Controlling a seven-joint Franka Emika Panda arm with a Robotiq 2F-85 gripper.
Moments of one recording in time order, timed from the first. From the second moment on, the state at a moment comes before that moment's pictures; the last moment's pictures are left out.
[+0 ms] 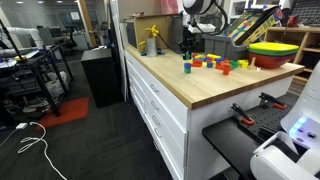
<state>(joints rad) 0.12 0.11 0.10 -2.25 0.04 2.44 0.16</state>
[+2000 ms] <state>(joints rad) 0.12 0.18 0.09 -2.17 0.06 2.31 0.17</state>
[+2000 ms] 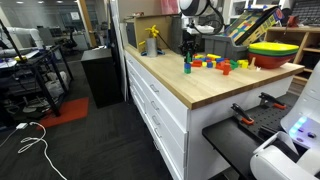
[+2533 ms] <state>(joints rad) 0.12 0.18 0.09 -2.17 0.09 2.31 0.19</state>
